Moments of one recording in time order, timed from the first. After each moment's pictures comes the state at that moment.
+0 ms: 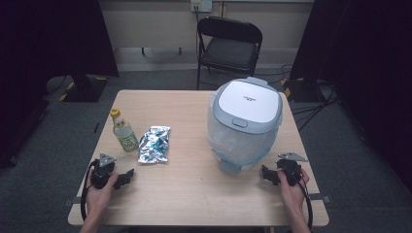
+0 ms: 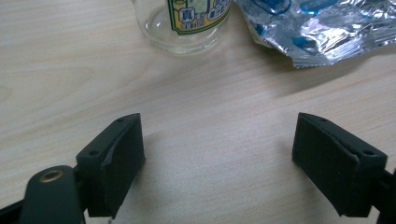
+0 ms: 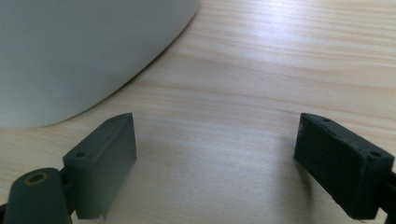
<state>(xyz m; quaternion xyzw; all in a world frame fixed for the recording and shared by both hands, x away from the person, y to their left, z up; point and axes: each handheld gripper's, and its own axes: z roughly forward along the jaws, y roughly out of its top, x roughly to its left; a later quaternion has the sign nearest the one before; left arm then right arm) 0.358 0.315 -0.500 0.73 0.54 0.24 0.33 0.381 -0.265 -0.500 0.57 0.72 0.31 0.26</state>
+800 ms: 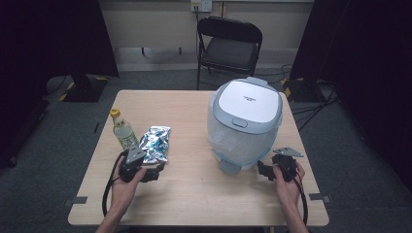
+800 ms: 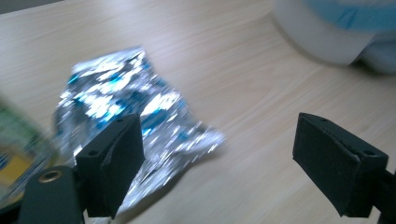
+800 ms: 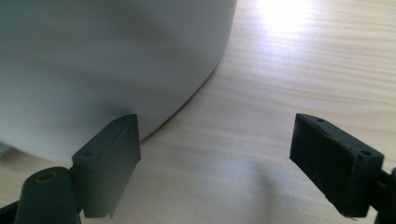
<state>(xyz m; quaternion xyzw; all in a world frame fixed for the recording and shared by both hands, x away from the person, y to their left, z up) 0.373 0.210 -0.444 0.79 0.40 0.22 0.42 0.386 -0.249 -0.479 0.55 0.71 0.33 0.27</state>
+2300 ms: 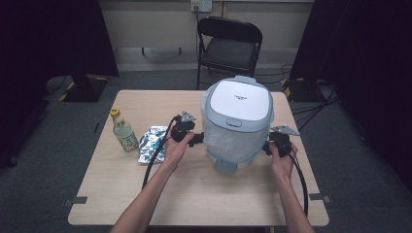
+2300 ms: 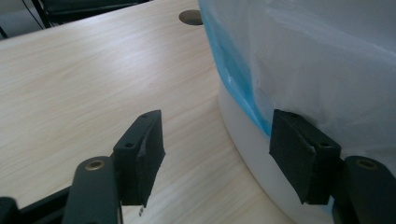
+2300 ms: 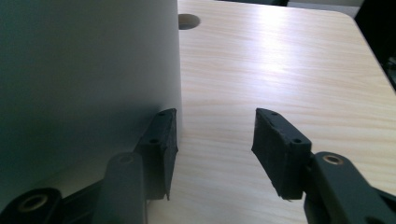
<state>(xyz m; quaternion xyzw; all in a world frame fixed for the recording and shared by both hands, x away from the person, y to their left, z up) 0.483 0.102 -0.444 0.79 0.38 0.19 0.43 0.453 -0.238 -0.460 0.54 0.69 0.38 0.30</state>
